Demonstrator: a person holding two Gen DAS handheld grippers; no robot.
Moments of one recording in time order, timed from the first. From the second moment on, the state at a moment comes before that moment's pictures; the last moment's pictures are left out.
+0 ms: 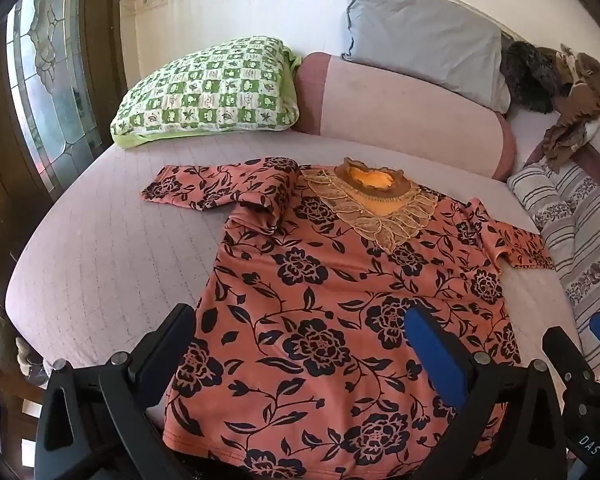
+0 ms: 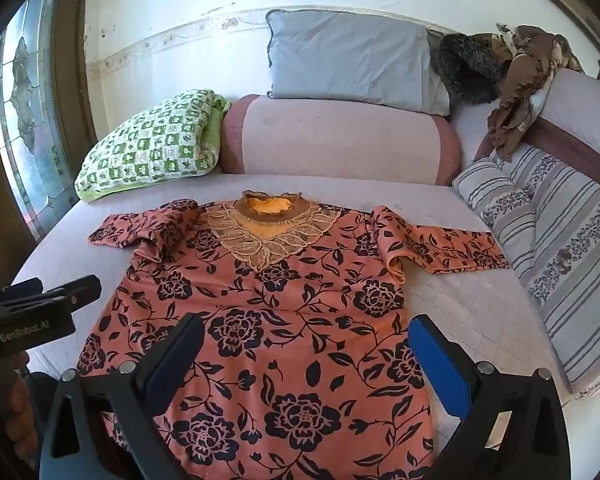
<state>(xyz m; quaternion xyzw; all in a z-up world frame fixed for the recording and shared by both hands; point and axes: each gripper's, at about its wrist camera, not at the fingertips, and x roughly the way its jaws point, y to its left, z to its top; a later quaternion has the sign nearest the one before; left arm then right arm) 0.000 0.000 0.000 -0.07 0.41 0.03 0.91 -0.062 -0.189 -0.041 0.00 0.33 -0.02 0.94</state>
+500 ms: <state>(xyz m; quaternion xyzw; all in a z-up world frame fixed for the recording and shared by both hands) 0.002 -0.001 -0.005 -0.05 0.41 0.04 0.91 -0.062 -0.193 -0.034 0.02 0.30 -0.03 0.95</state>
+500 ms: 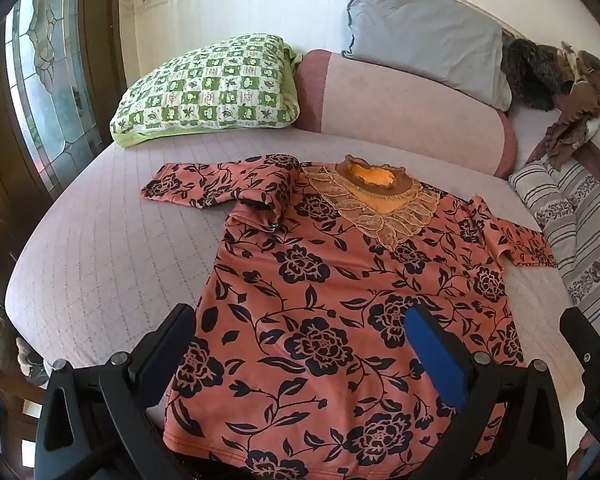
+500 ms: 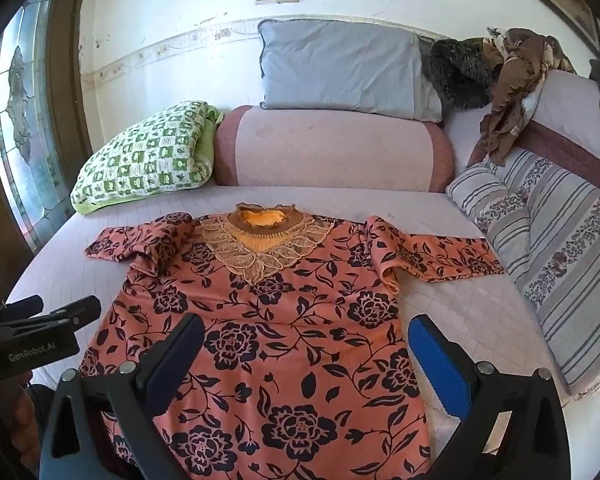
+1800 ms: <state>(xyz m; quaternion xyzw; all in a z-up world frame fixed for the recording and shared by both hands) 0.003 0.000 -0.006 -0.06 0.41 0.03 0.91 -0.064 -0.195 -0.027 0.02 0.28 -0.04 0.96</state>
